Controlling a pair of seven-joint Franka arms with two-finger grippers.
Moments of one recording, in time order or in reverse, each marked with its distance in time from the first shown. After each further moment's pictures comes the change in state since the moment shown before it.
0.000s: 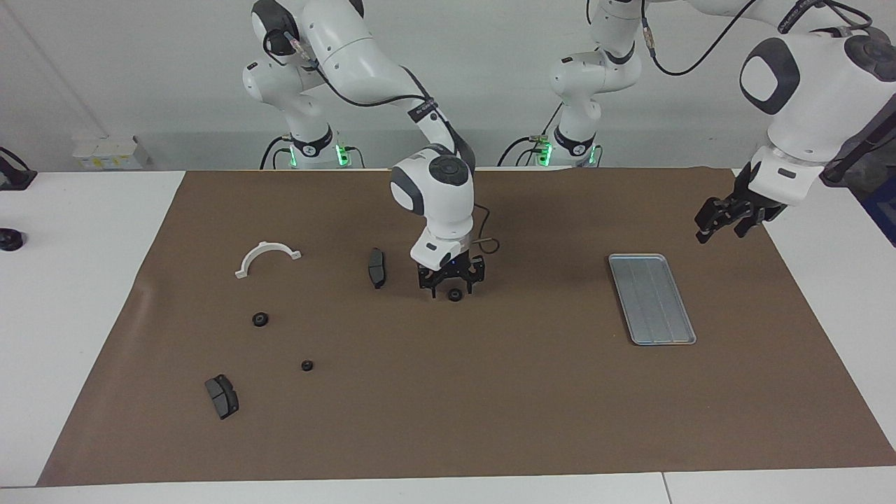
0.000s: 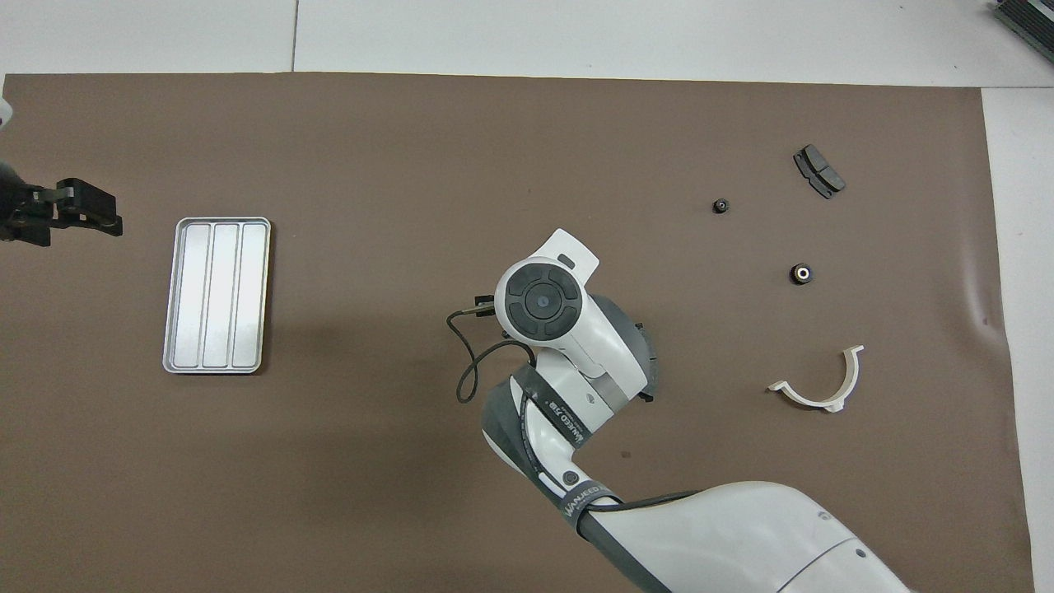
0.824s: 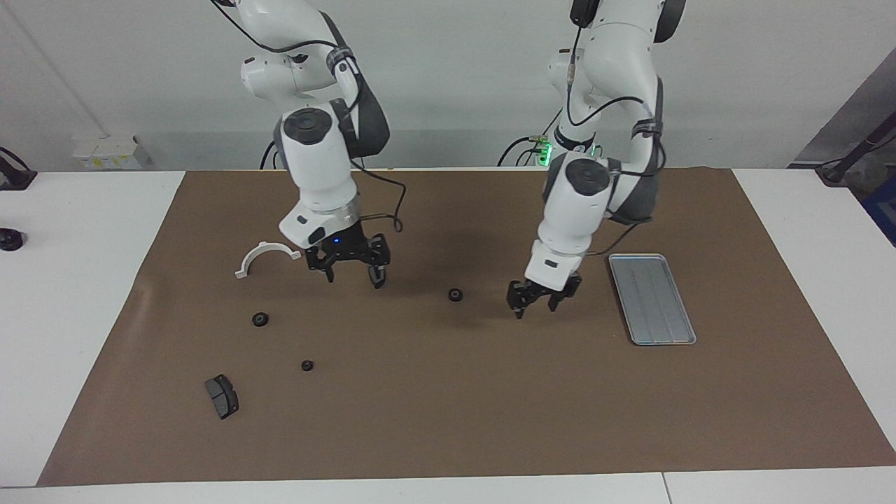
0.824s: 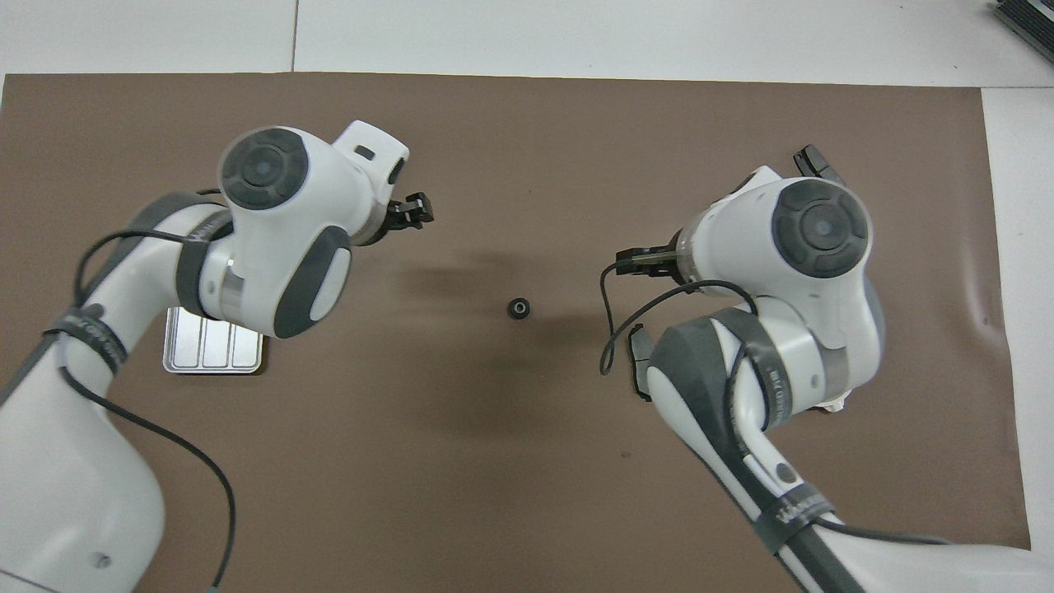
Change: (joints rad) left arm -0.384 0.236 -0.005 -0.111 -0.021 0.447 -0.477; right arm -0.232 -0.320 0.004 -0.140 0.123 -0.171 -0.225
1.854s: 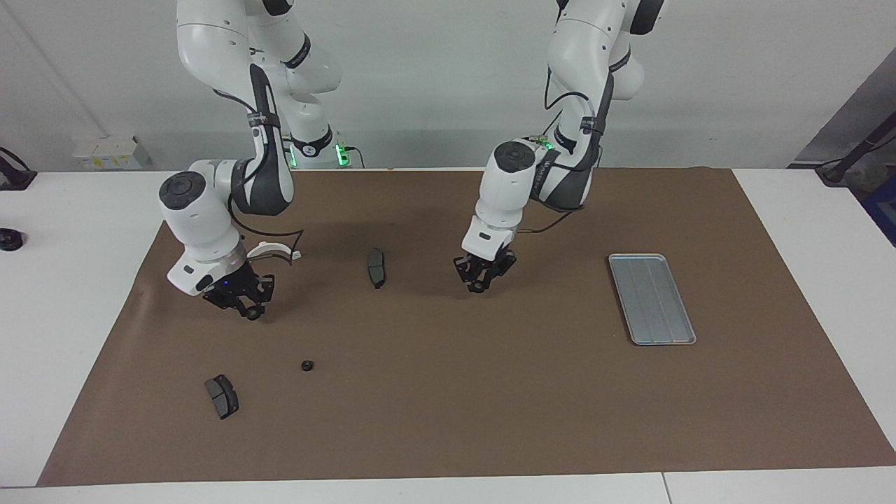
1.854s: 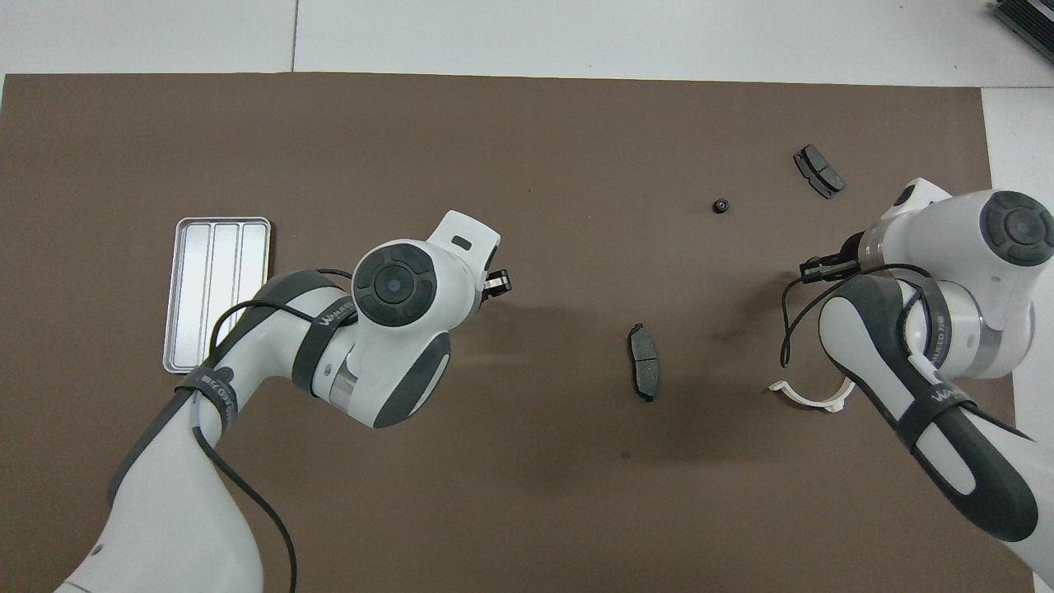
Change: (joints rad) left arm -0.278 0.011 -0.024 -0.237 0.020 0.334 -0.301; right arm -0.399 0.075 -0.050 -0.167 -0.004 0.202 -0.606
